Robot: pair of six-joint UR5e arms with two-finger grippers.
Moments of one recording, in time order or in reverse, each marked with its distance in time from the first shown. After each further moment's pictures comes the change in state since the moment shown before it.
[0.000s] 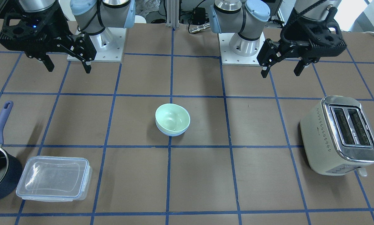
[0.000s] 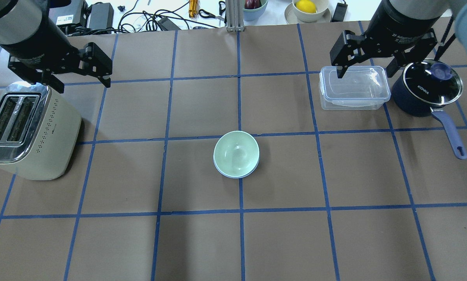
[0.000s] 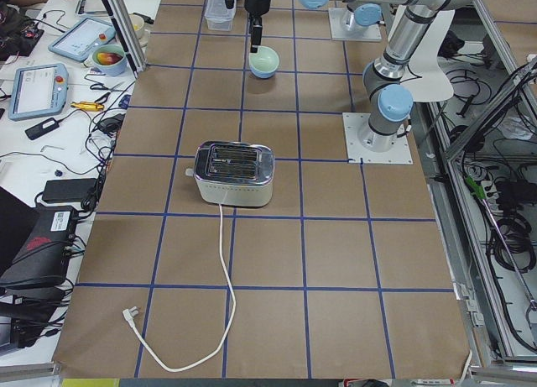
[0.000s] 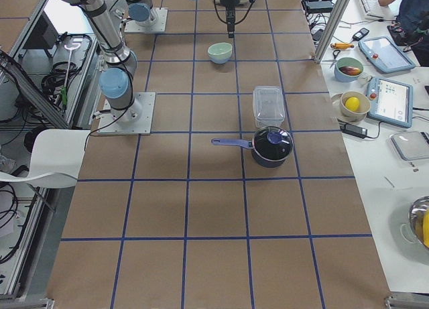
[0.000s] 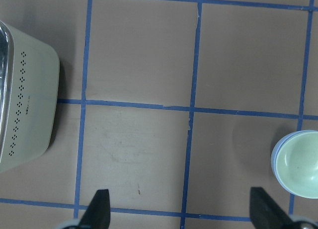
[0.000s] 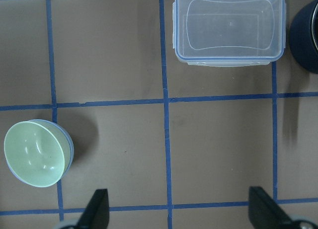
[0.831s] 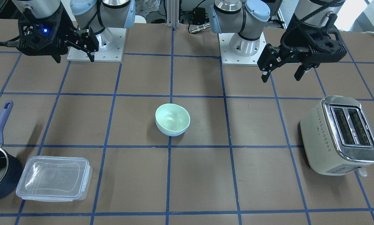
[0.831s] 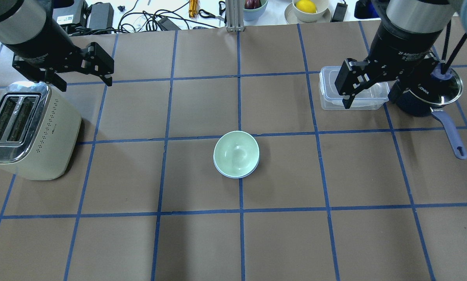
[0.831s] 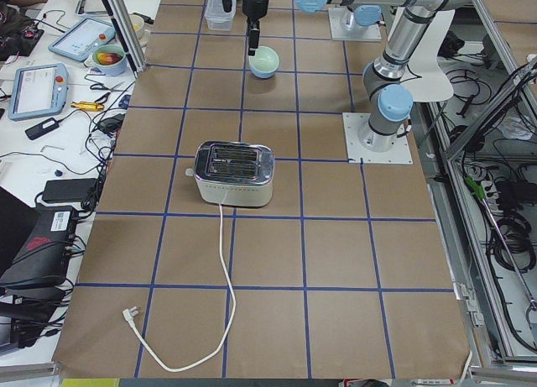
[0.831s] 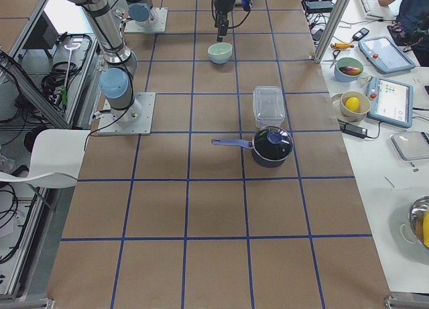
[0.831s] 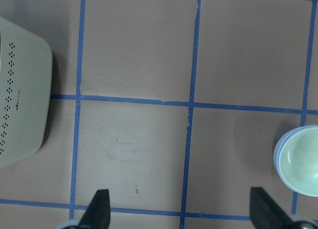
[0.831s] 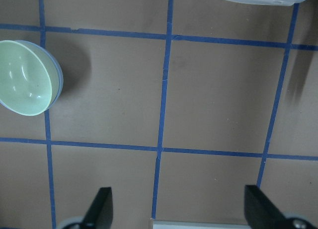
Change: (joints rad) left arm 0.002 -0.021 0.003 0.022 -0.001 0.011; right arm -0.005 0.000 -0.006 0.177 -0.014 -0.090
